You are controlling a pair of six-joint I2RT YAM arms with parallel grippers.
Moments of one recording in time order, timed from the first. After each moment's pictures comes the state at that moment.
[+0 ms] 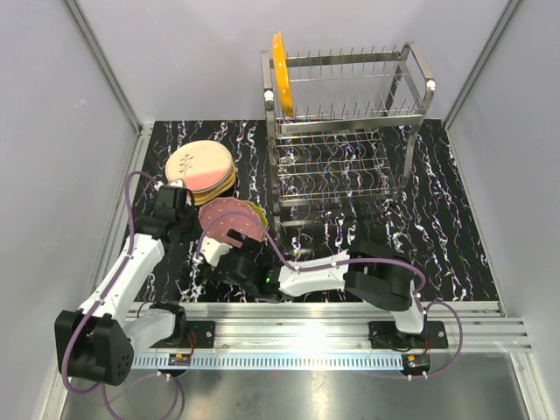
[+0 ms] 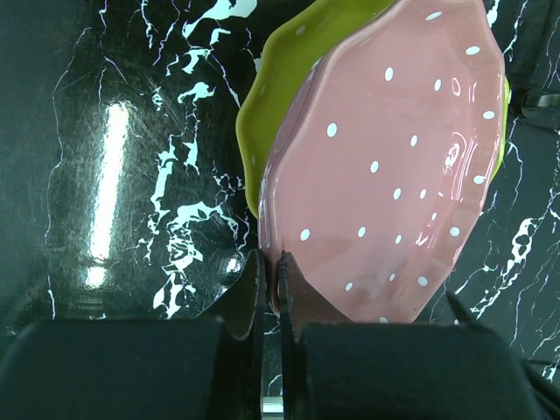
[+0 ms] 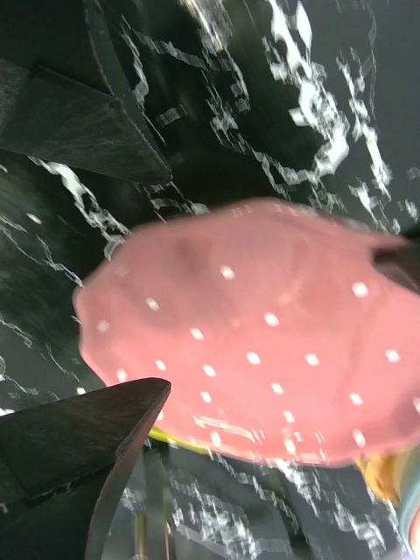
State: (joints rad) left arm -0.17 1.06 0.77 -0.66 -0.02 -0.51; right arm 1.35 1.98 1.23 0.20 0.59 -0.16
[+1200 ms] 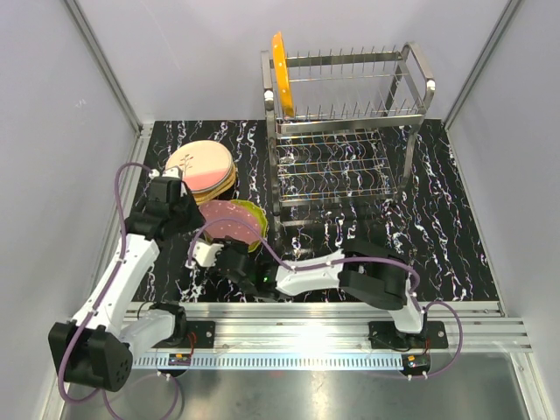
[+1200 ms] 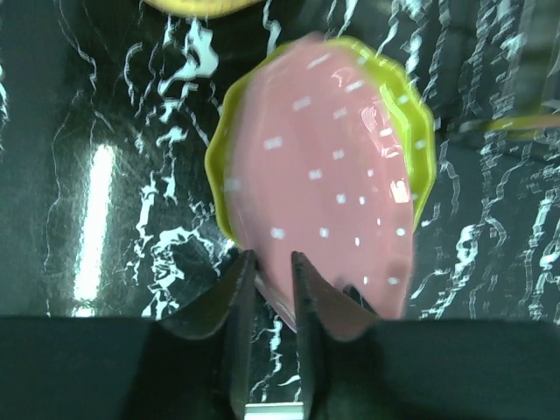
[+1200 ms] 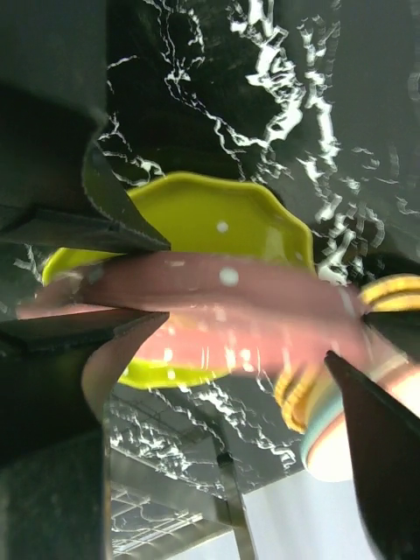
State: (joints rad) left arm -0.17 1.03 0.86 -0.67 -0.01 -0.49; right arm 1.34 2.05 1.24 0.44 0.62 -0.48
